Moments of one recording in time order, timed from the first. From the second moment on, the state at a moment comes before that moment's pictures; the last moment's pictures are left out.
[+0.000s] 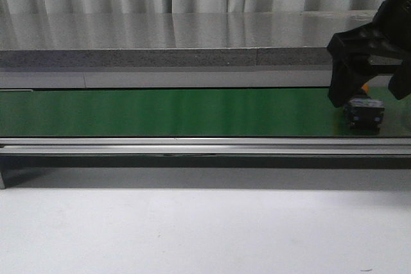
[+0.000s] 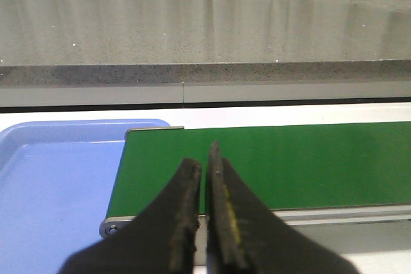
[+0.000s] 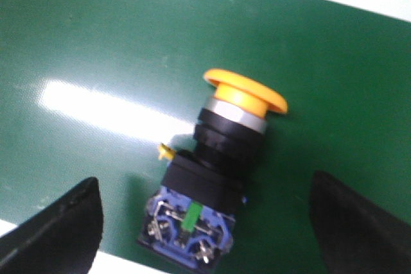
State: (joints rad) left arm -0.11 0.27 -0.20 -0.31 0.13 0.35; right arm 0.21 1.55 -0.99 0.07 0.54 -0.03
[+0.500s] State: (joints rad) left arm -0.11 0.27 -0.20 -0.31 0.13 0.35; right arm 0.21 1.59 -1.01 0.04 0.56 -0.03
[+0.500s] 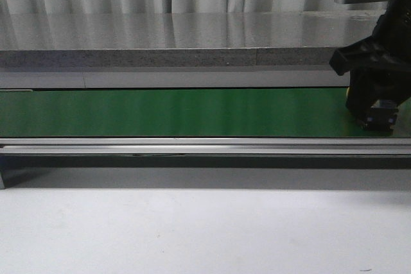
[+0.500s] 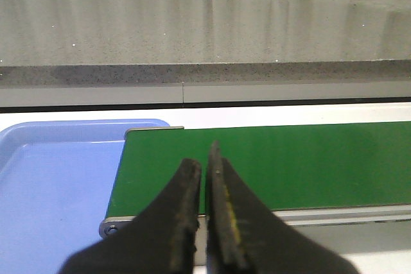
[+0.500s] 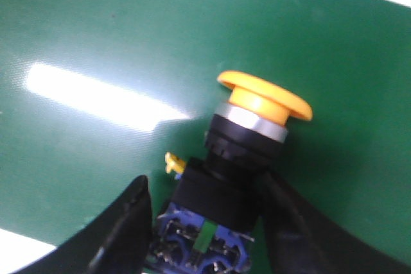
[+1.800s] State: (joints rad) left arm -0.11 0.27 -0.20 -0.31 0.13 0.35; right arm -0.46 1.73 -1.30 0.01 0.78 -0.25
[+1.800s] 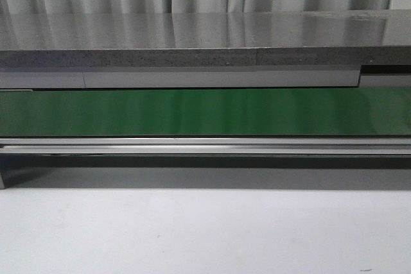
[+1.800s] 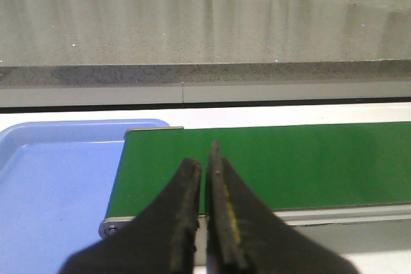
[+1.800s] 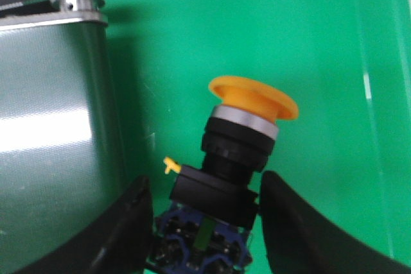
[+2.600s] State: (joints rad) left arm -0.11 0.27 -0.20 -0.31 0.13 0.35; right arm -0.46 1.89 -1.31 0.00 0.74 -0.26
